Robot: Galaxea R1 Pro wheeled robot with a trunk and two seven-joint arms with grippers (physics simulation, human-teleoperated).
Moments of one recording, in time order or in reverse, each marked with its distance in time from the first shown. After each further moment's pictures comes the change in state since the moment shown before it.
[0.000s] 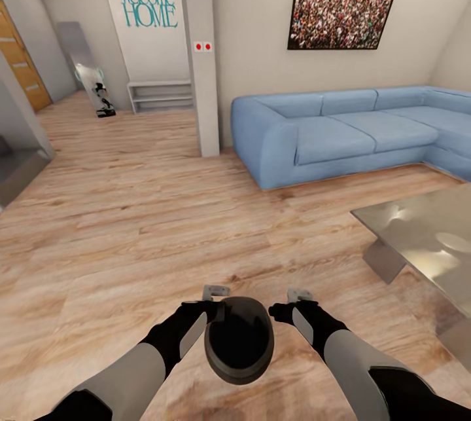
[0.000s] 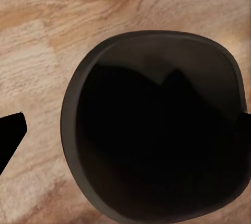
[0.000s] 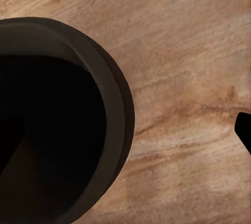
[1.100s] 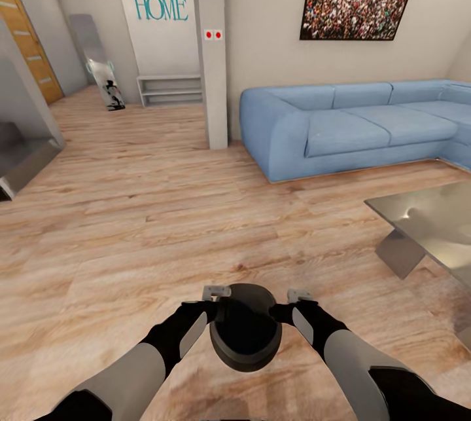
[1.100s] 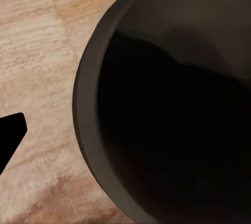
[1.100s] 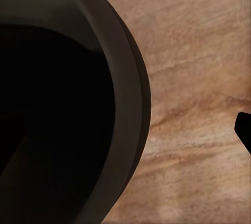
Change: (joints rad) left arm 0.000 0.000 0.001 0.000 -0.001 0.003 0.000; right arm 0.000 0.000 -0.002 0.000 -0.001 0.011 -0.003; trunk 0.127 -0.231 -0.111
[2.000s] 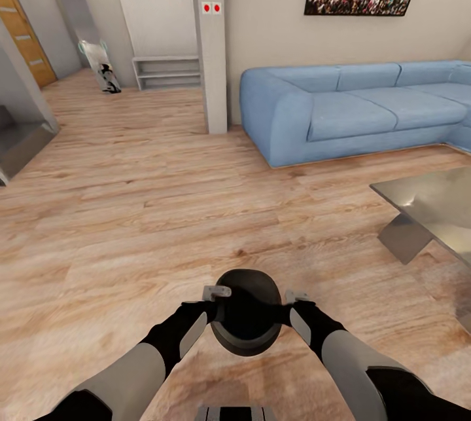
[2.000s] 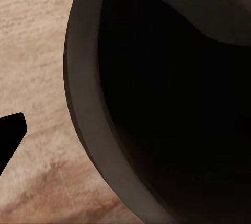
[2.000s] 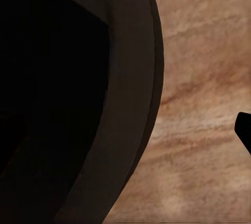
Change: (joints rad) left arm 0.000 0.000 -0.001 0.000 -0.001 0.002 0.002; right arm 0.000 0.012 0.002 0.005 0.001 0.002 0.002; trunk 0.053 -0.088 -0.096
